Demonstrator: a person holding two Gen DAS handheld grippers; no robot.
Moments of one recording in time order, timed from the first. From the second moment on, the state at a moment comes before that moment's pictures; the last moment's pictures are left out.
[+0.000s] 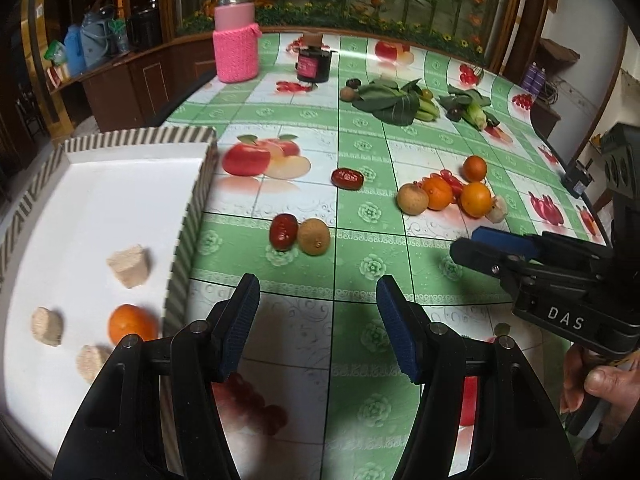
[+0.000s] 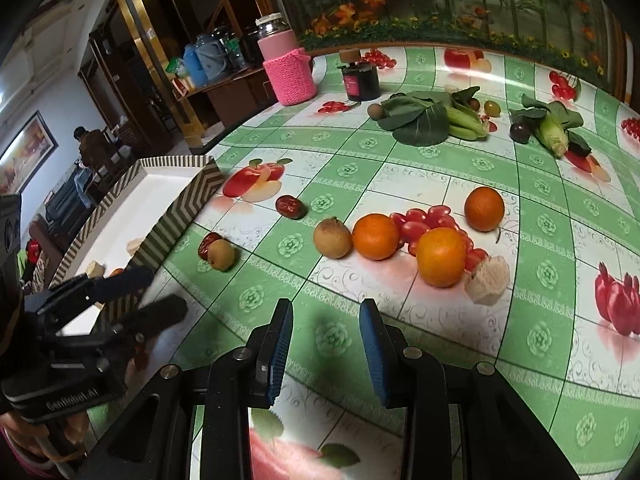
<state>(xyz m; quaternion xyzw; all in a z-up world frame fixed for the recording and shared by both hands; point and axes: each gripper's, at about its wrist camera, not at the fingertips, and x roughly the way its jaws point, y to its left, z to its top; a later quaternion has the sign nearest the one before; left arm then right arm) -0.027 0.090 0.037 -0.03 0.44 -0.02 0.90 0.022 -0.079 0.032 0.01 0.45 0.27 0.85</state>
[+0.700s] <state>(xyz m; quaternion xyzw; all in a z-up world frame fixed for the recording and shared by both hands) 0.023 0.093 0.014 -0.06 0.47 -0.03 0.88 0.054 -0.062 0.017 0.00 0.45 0.27 0.85</state>
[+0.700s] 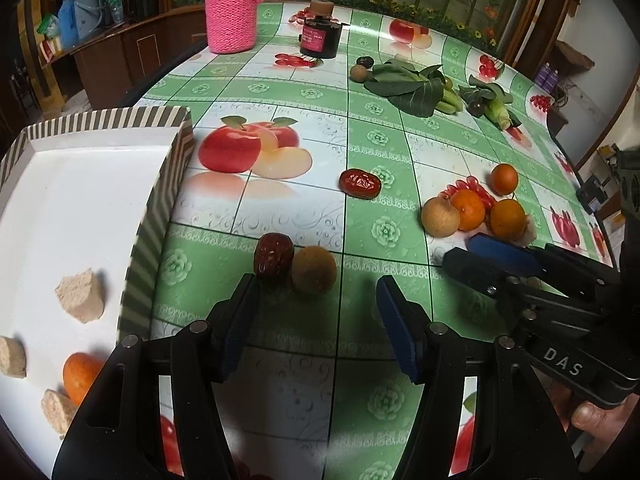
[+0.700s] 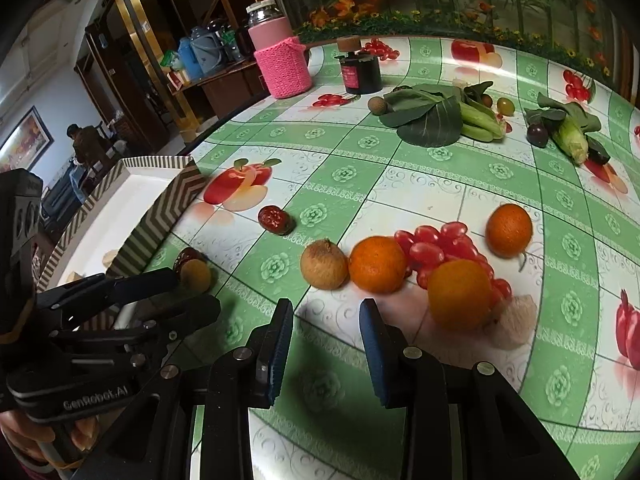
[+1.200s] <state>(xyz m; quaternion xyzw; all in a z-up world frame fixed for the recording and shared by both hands) 0.018 0.097 0.015 -0.06 0.47 -0.03 0.88 0.063 -0.043 0.016 -0.04 0.44 0.25 0.86</state>
